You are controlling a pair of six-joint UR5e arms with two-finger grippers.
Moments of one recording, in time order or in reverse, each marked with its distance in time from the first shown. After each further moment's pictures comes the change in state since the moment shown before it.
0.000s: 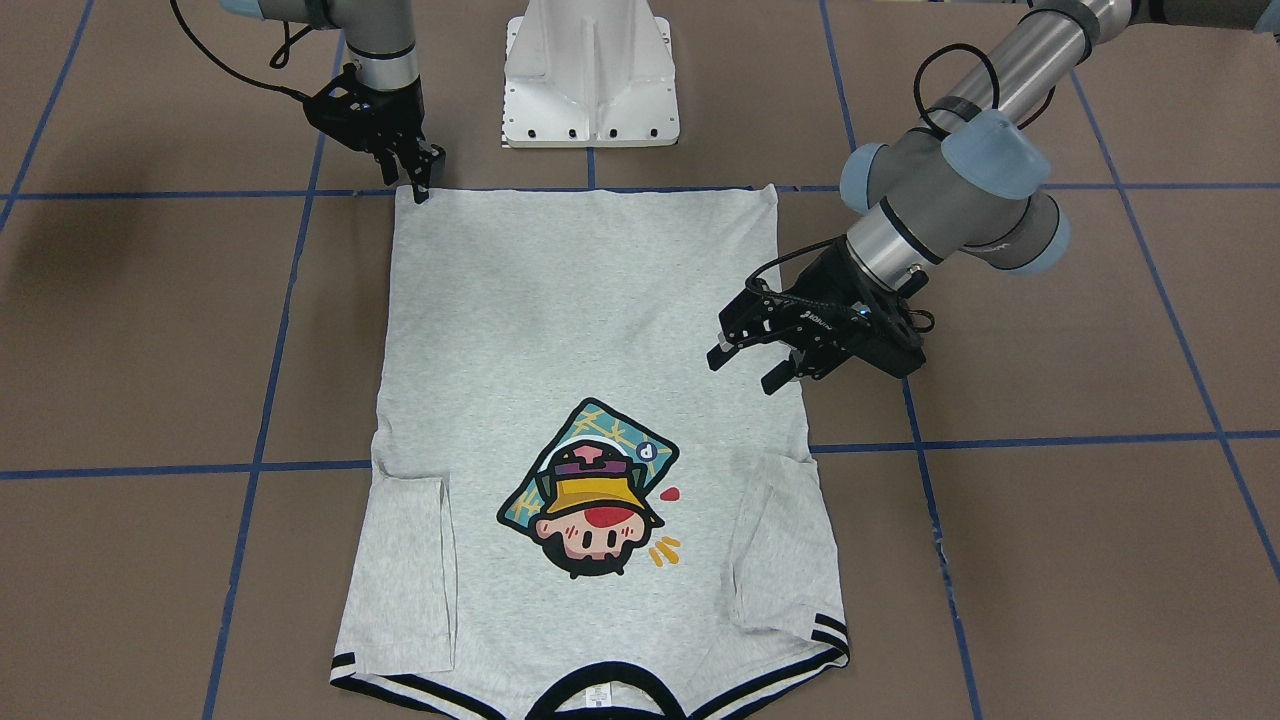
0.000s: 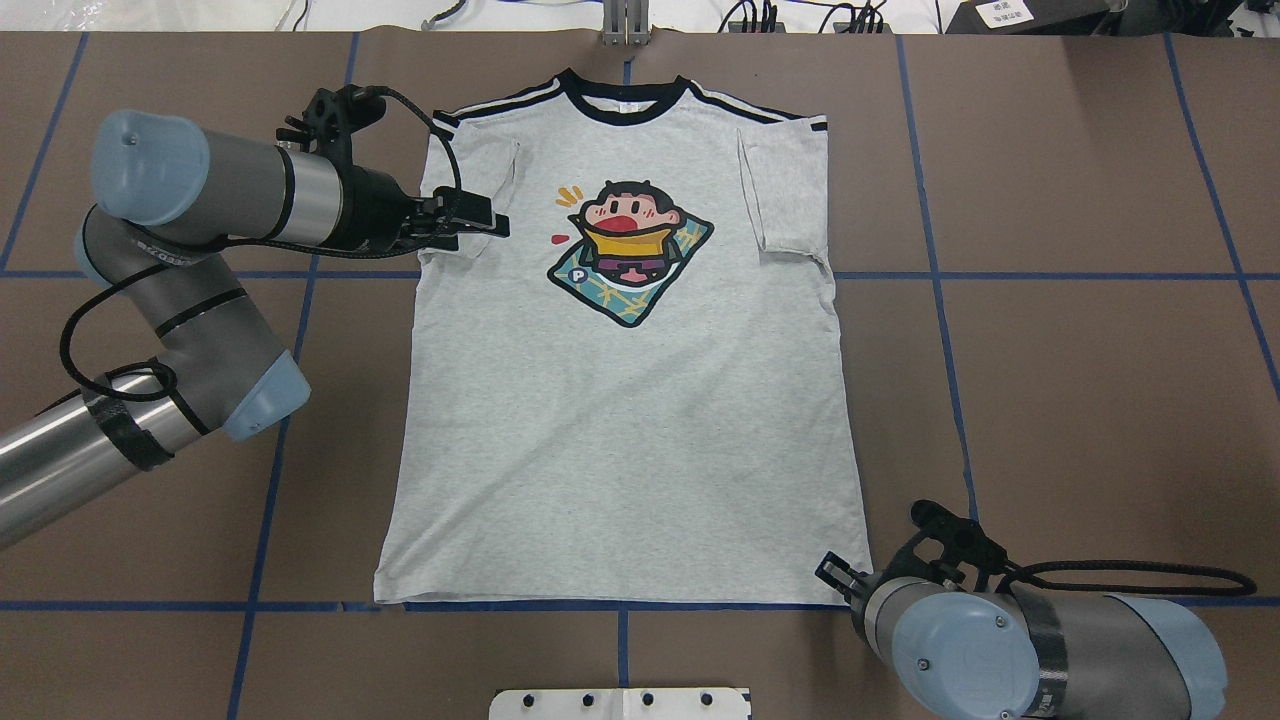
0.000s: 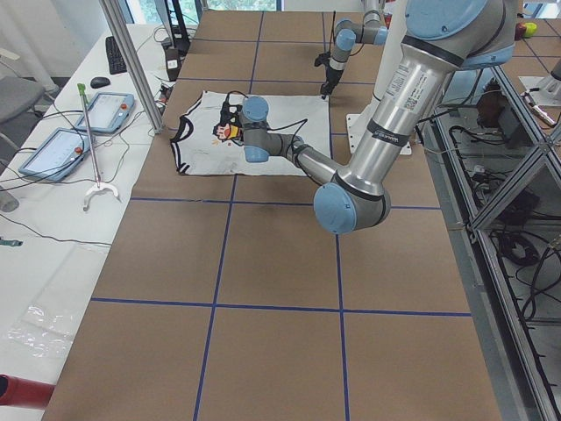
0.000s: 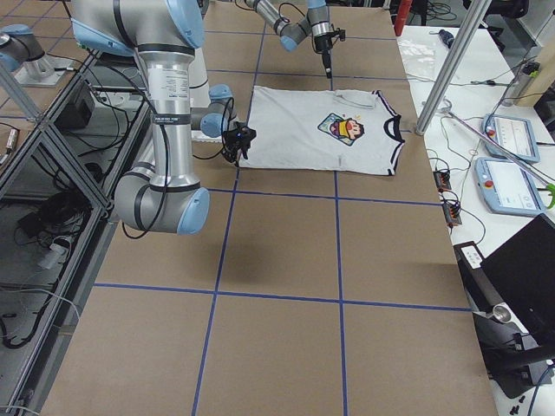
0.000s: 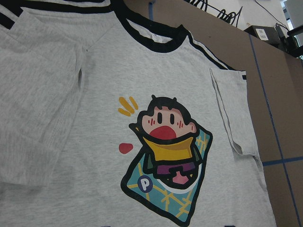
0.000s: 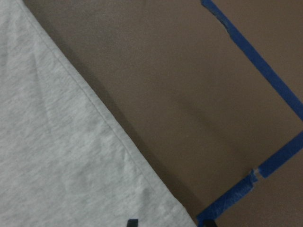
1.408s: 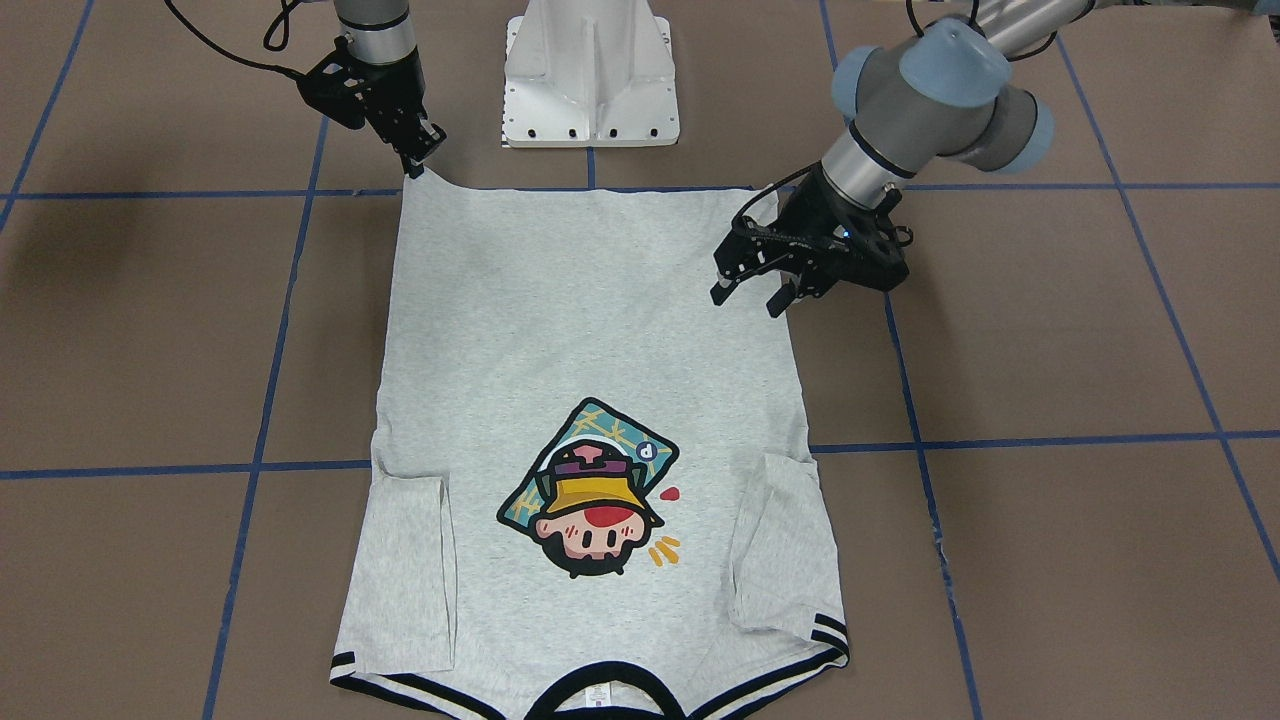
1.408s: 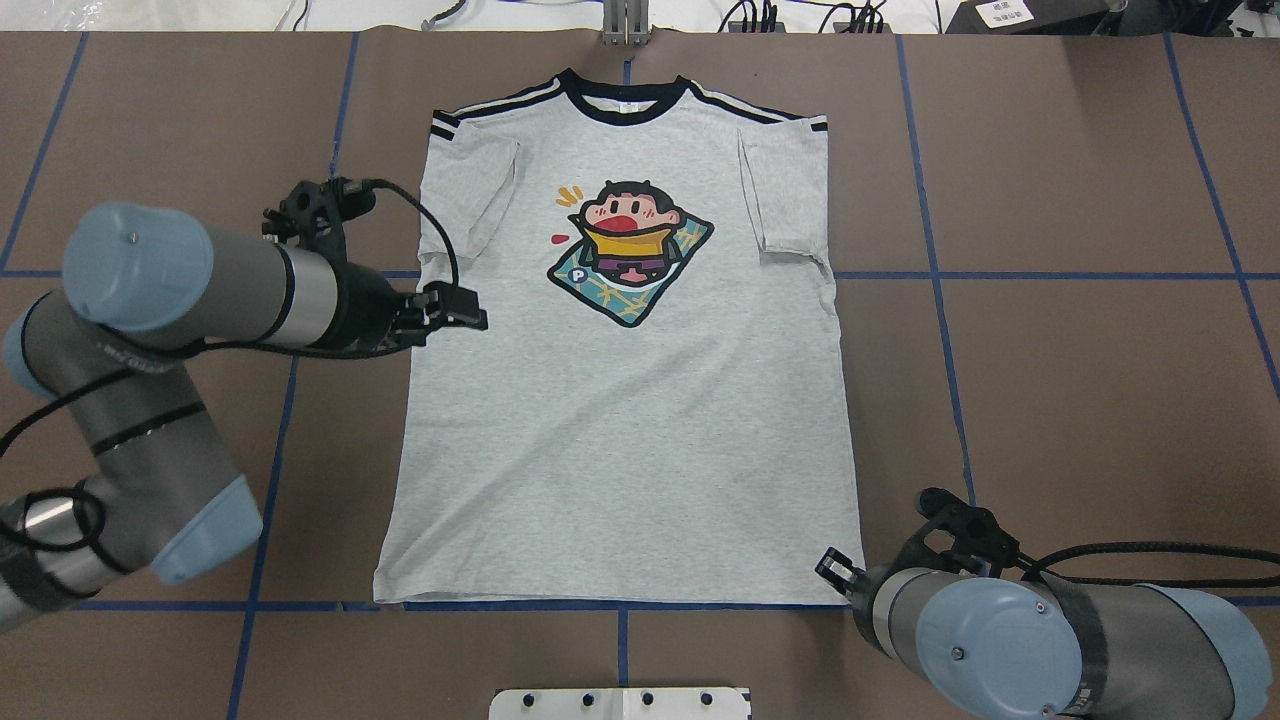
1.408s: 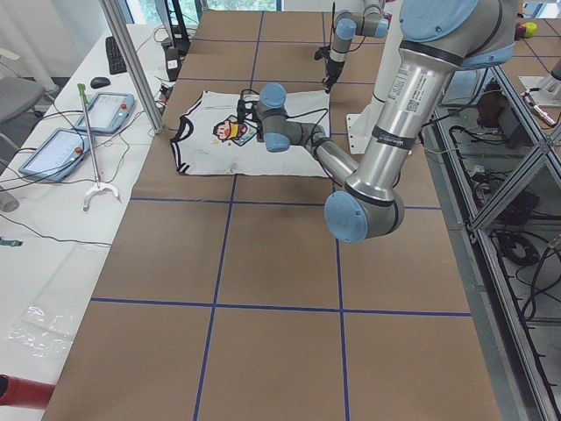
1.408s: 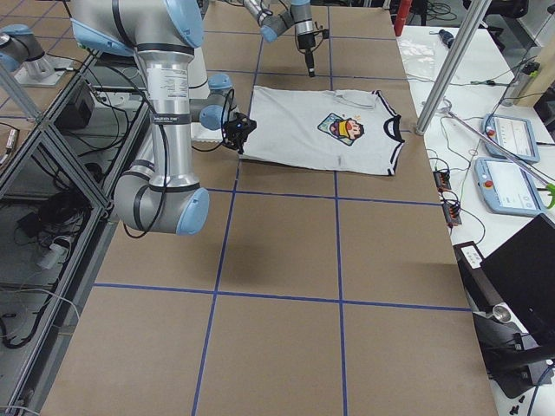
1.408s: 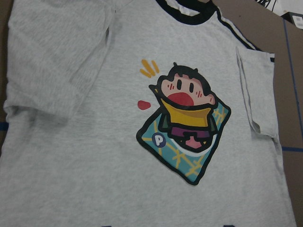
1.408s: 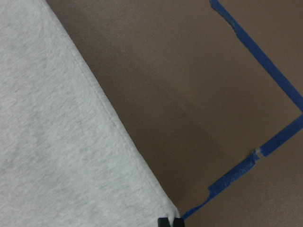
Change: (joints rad) left arm 0.167 0.189 -0.390 0.464 0.157 -0.068; right arm 0.021 -0.002 0.083 -0.011 0.040 -0.003
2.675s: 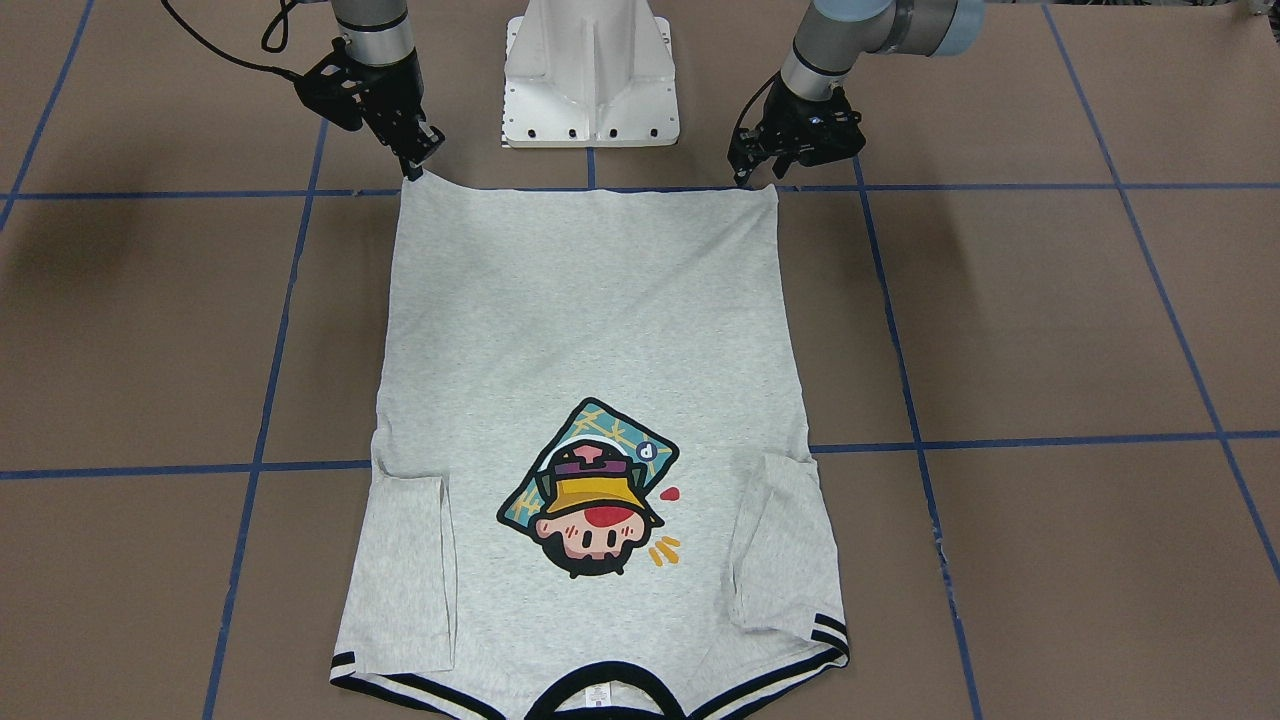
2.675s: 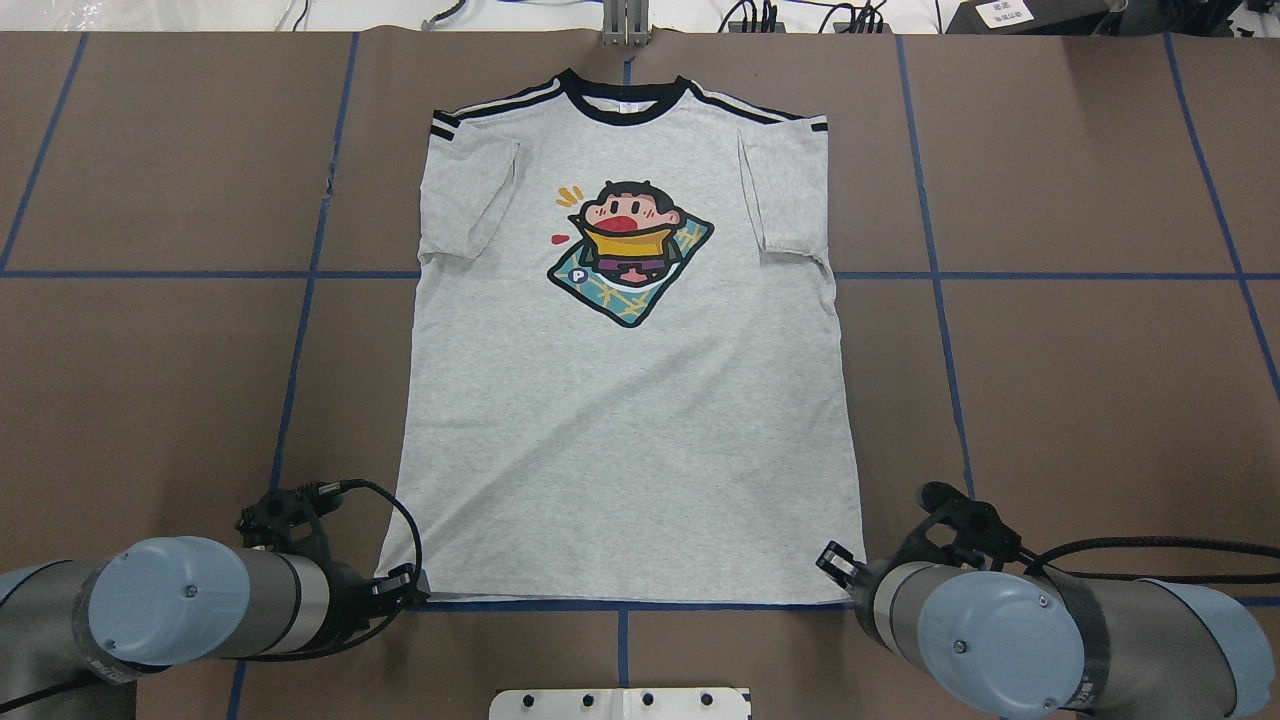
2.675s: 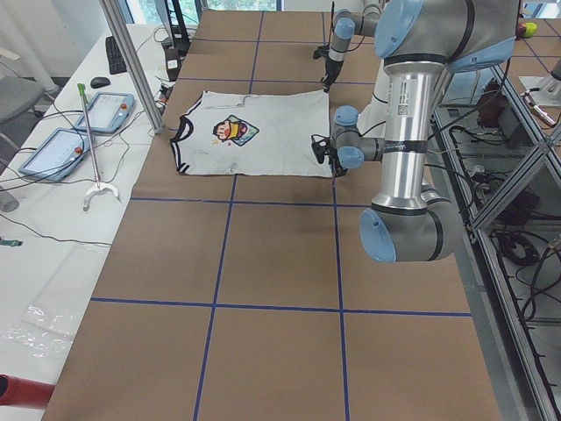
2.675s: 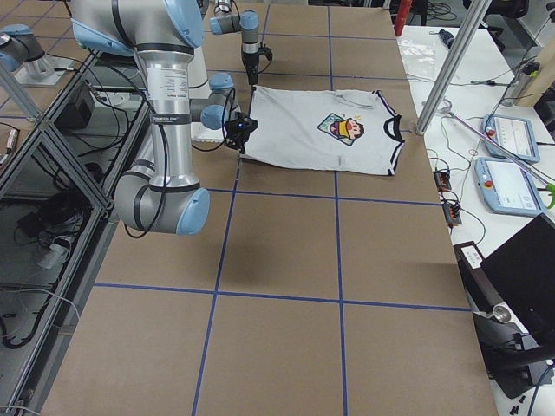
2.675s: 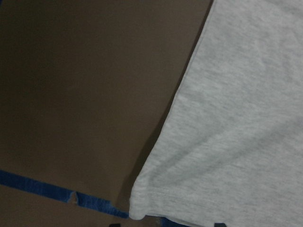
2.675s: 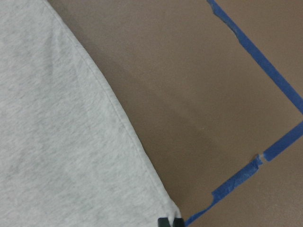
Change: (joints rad) left arm 0.422 0.256 -0.178 0.175 0.185 -0.401; right arm 0.011 0.001 0.001 0.000 0.000 0.000
